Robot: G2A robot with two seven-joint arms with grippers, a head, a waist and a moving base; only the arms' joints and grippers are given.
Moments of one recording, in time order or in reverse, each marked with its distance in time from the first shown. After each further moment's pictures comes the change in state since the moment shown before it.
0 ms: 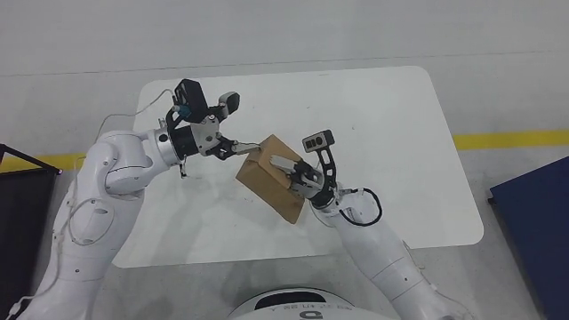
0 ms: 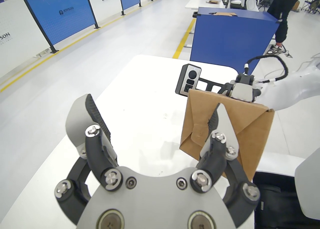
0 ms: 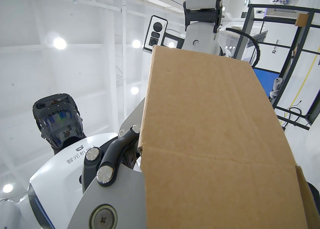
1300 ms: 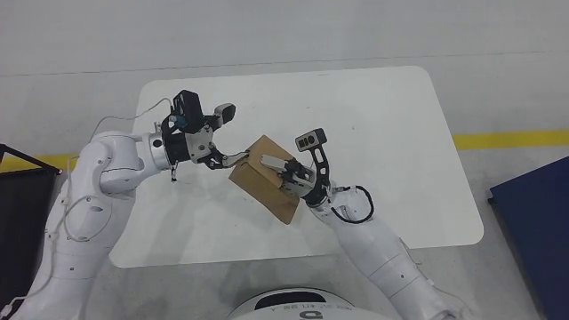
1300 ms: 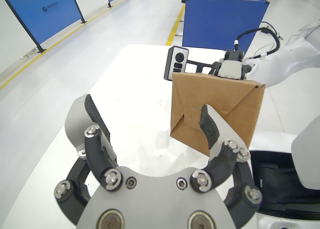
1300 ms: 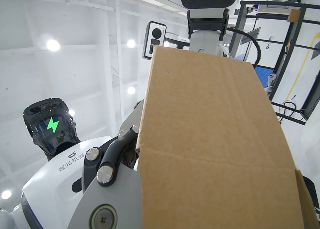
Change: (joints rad) left arm -0.002 0.032 -0.018 0.059 0.044 -0.133 0.003; right arm 0.028 0.003 -0.044 0.011 -0.034 0.000 -0.053
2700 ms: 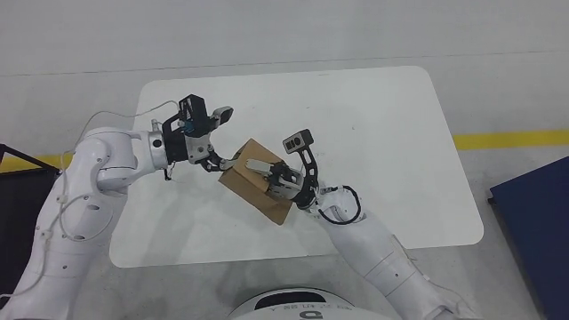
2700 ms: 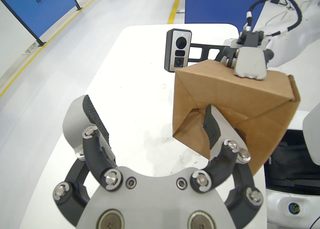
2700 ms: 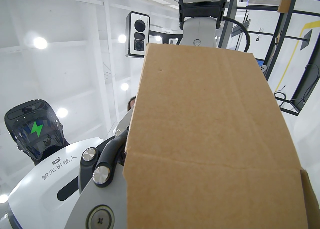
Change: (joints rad) left arm -0.028 0.062 0.051 -0.021 0.072 -0.006 0.020; right arm 0.032 -0.001 -0.068 0.003 -0.067 0.011 -0.061
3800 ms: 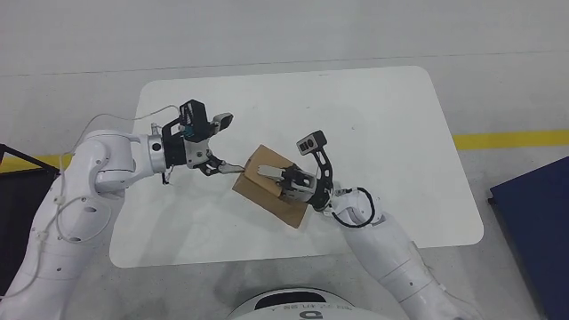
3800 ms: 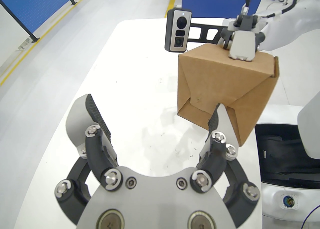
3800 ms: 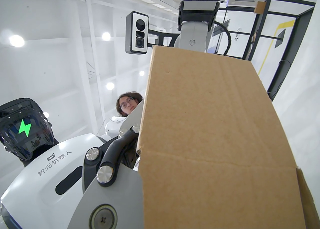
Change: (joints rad) left arm 0.008 0.041 0.024 -0.002 -0.020 0.000 0.002; right arm -0.075 0.055 0.105 -0.120 -0.124 0.097 0.019
